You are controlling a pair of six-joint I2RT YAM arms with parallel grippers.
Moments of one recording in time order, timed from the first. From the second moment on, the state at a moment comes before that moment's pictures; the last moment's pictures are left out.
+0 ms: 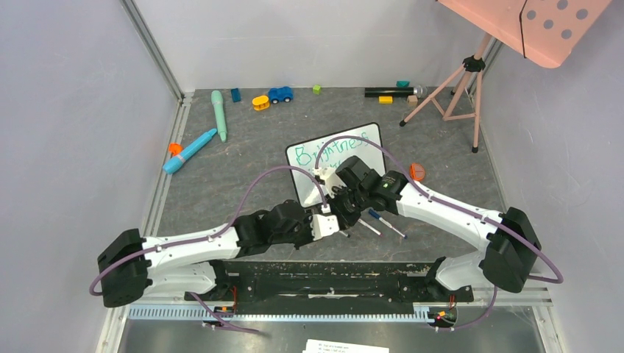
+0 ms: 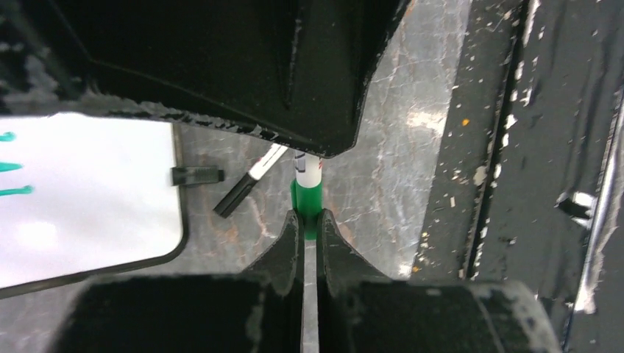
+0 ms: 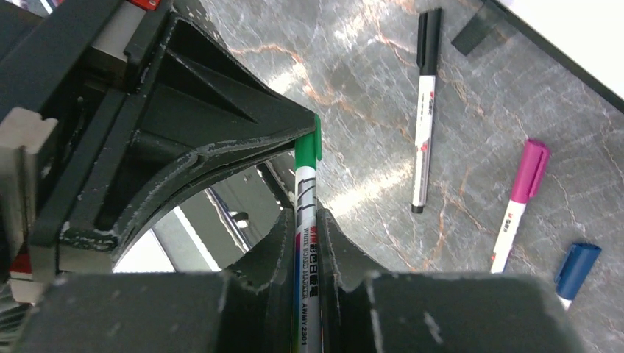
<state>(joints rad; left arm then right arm) -1.12 1.08 0.58 -0.12 0.06 0.35 0.89 1.39 1.05 -0.62 -0.39 0.14</state>
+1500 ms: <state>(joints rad) -0.80 0.78 0.77 -0.28 -0.42 -0.26 0.62 1.17 0.49 0.06 -0.34 0.37</state>
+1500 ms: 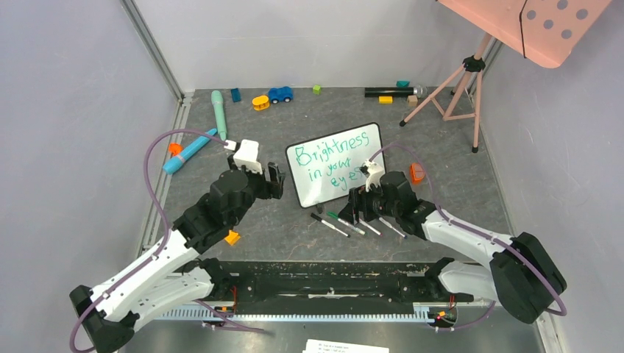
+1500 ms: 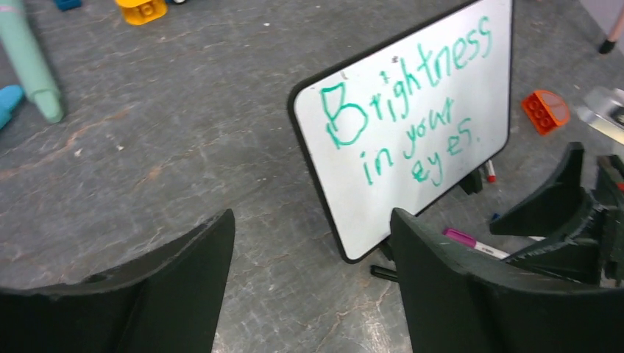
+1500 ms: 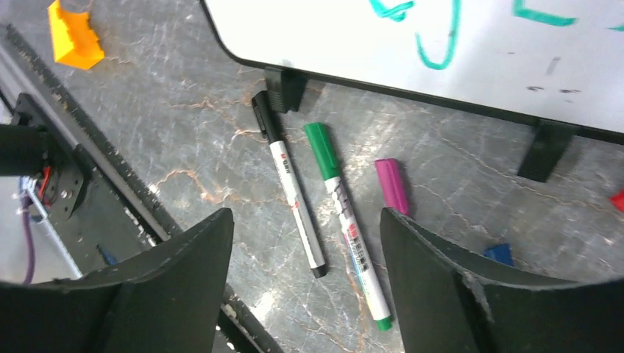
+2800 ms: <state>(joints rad) -0.27 1.20 0.21 0.93 -0.45 0.05 0.18 1.39 0.01 1.41 0.53 -0.22</state>
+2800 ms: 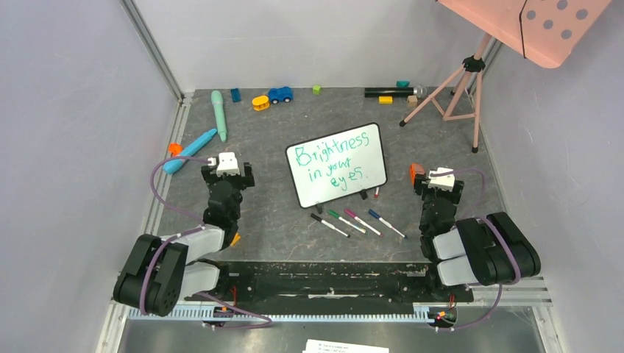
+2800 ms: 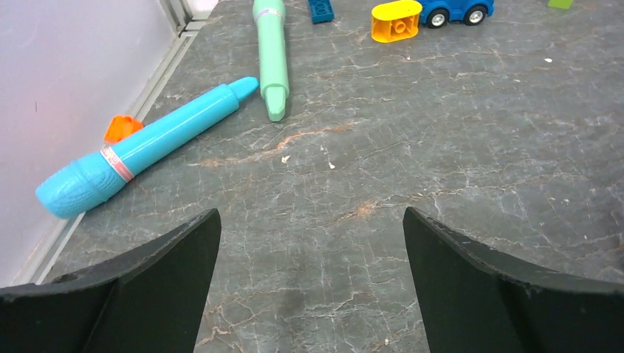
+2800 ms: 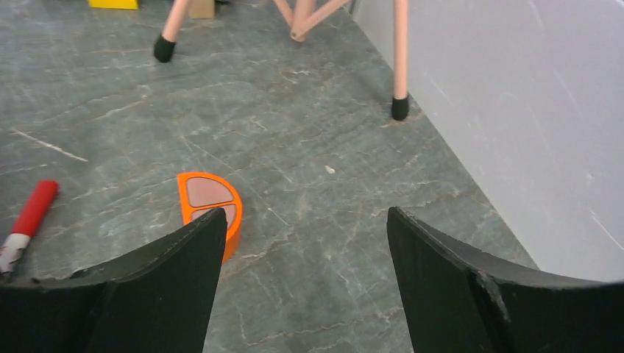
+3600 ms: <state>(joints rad) -0.14 1.64 0.43 1.09 -0.12 0.24 0.14 1.39 0.01 1.40 0.36 -0.19</state>
